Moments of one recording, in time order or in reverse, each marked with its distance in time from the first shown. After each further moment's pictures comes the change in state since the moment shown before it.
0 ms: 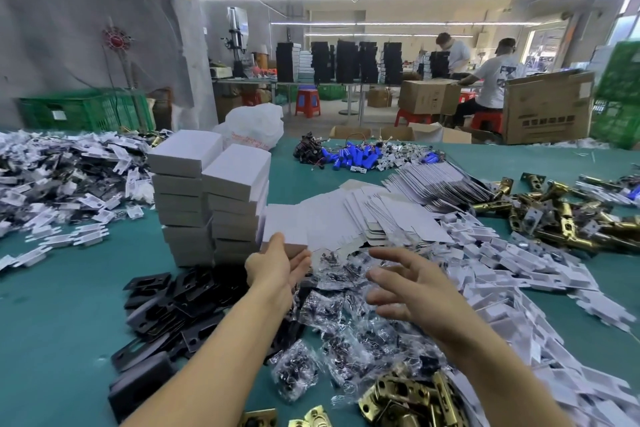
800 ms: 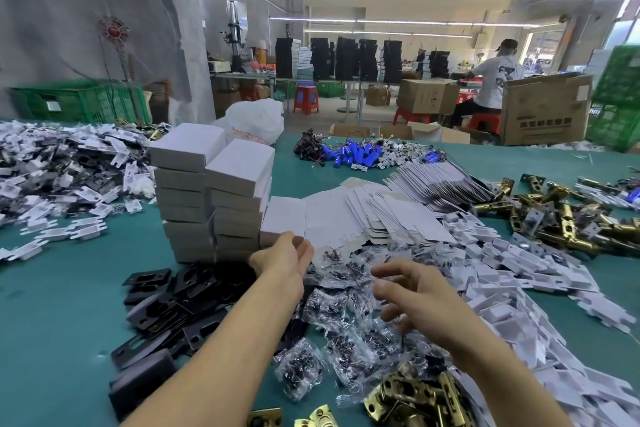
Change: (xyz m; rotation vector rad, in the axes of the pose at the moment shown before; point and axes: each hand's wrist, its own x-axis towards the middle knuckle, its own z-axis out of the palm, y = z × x) left_hand 0.000 0.003 0.013 -0.133 0.078 -0.101; right_hand -0.003 0.002 0.003 -0.289 0.026 0.023
